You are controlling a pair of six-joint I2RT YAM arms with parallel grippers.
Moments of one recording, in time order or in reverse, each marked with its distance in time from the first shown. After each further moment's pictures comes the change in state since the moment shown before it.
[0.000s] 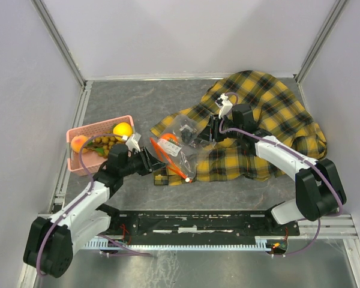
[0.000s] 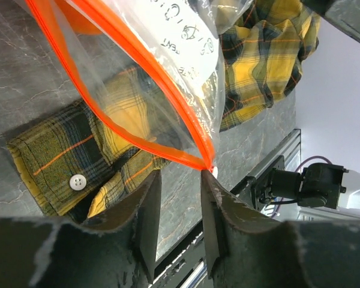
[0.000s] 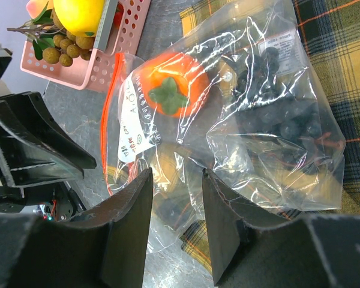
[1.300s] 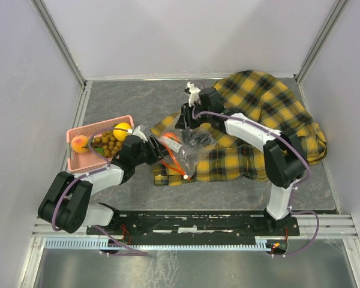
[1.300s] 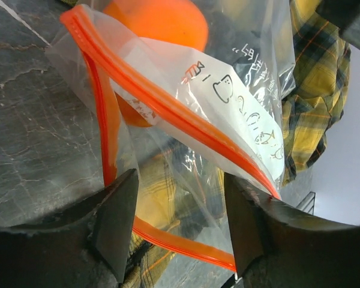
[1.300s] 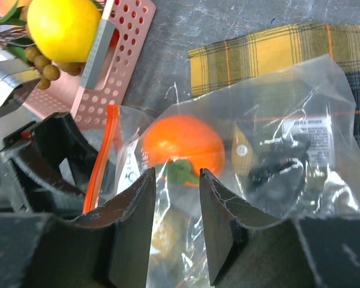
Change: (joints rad) left arm -0.061 0.439 0.080 0.347 -0.218 -0.102; right arm 0.135 0.388 0.460 -0.148 0.080 -0.101
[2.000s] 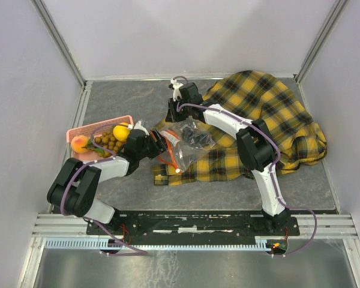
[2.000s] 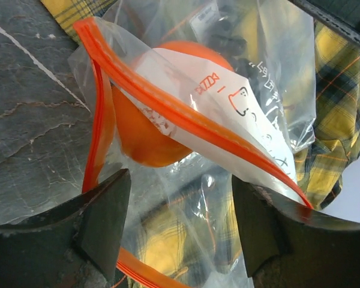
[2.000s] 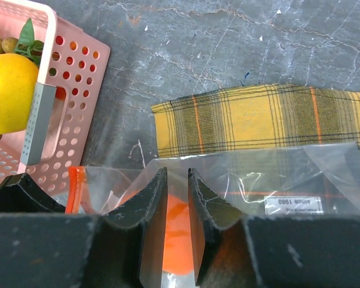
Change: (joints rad) left arm 0.000 0.143 0.097 0.025 -0.120 -0.015; right arm 0.053 0.384 0.450 -0.136 0.130 -0.014
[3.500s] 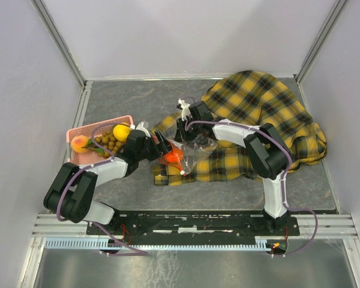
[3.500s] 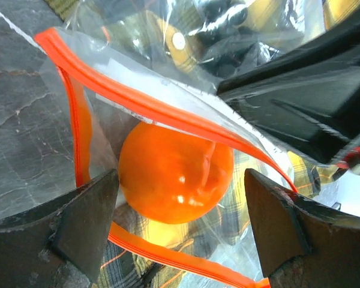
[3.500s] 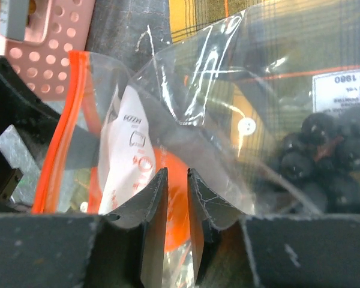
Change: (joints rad) left arm -0.013 -0.047 0.003 -0.094 0.058 0.060; right arm 0.006 -0.187 -0.451 0.167 -0.126 0.008
